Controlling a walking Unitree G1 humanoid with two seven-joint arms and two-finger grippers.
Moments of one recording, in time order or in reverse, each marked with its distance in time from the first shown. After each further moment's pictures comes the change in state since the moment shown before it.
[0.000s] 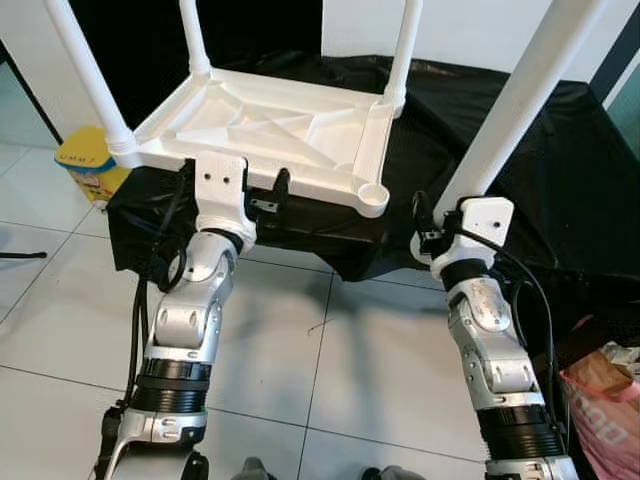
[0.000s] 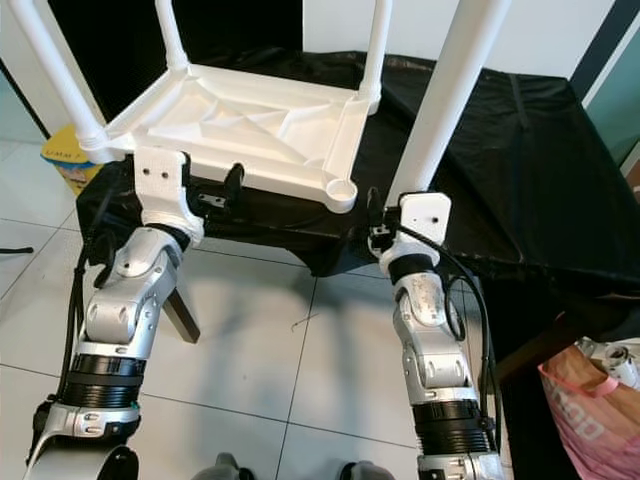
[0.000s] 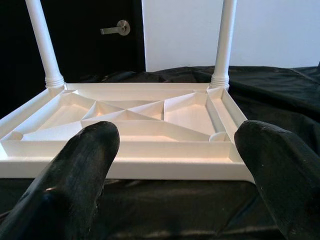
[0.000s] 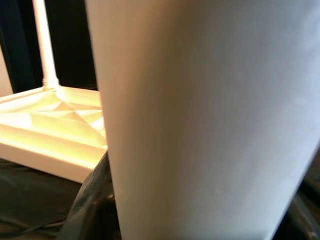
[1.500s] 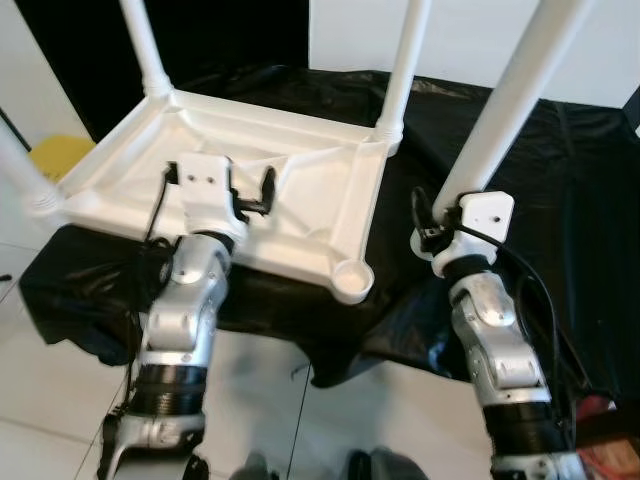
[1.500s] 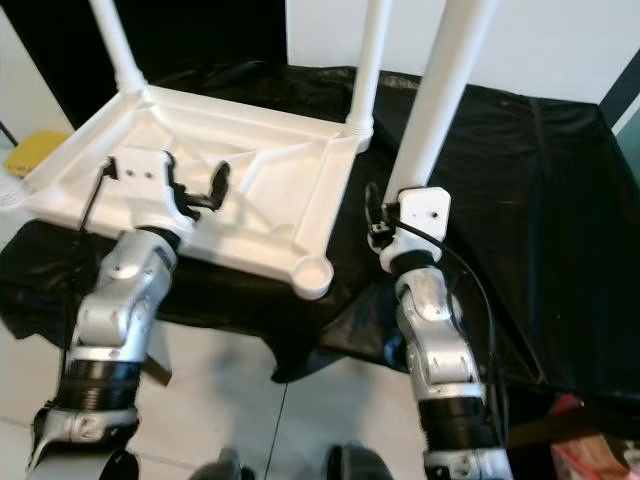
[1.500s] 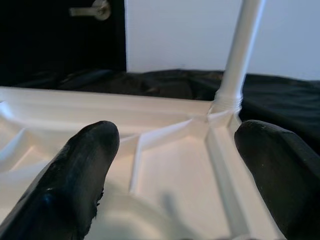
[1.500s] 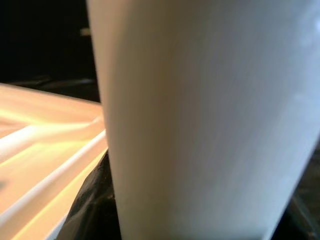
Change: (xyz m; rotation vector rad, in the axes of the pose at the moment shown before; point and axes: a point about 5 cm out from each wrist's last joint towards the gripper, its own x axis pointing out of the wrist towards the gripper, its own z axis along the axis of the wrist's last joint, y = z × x) left arm -0.002 -0.008 -0.001 -0.053 0.007 -0.023; right arm 0.000 -0.007 0.001 -0.025 0.014 0.007
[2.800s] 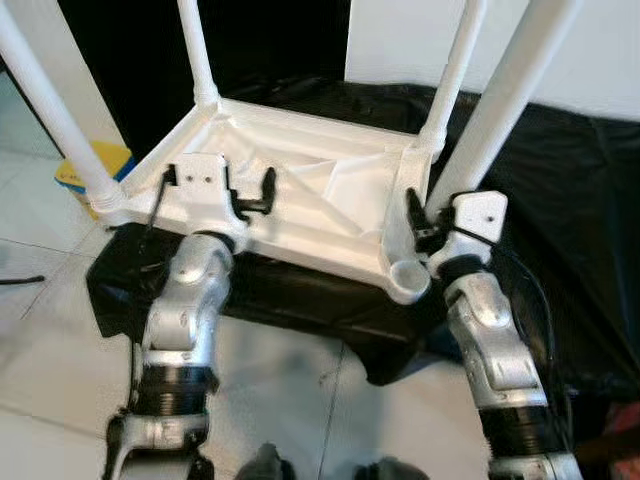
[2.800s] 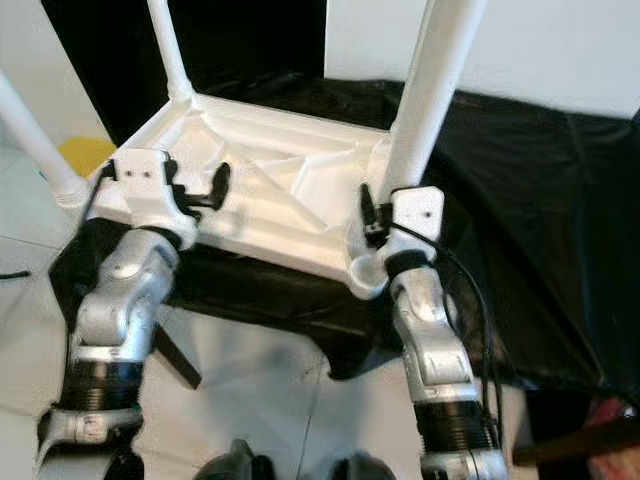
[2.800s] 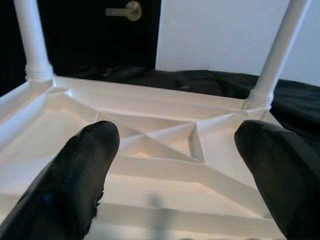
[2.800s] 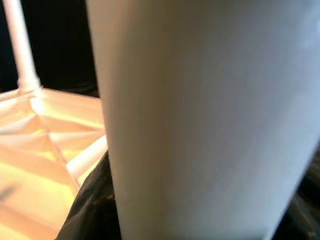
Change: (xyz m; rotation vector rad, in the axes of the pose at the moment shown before) left arm 0.001 -0.002 -0.003 -0.066 0.020 -0.006; right arm -0.001 0.004 -0.002 0.013 0.008 0.018
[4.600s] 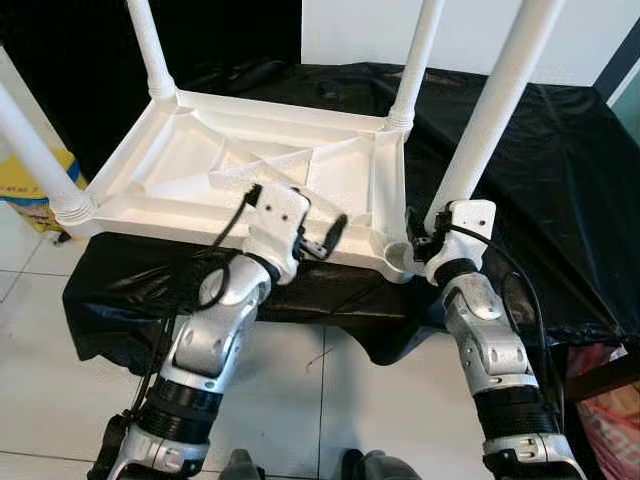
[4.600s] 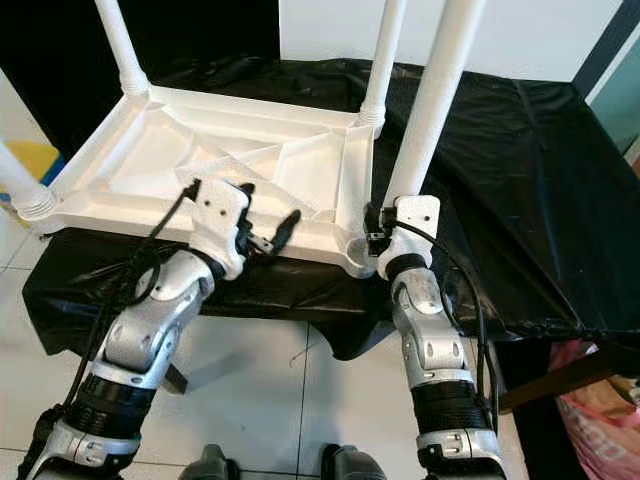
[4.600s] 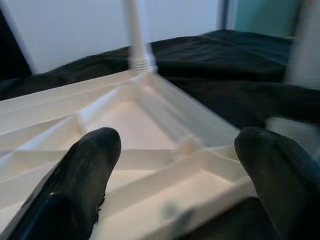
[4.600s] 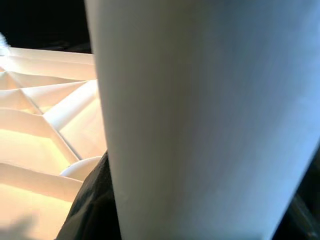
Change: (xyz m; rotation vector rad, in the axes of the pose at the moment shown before) left arm -0.019 -0.052 -0.019 0.212 0.075 -0.408; right arm 0.017 0.002 -0.030 0.063 0.147 0.049
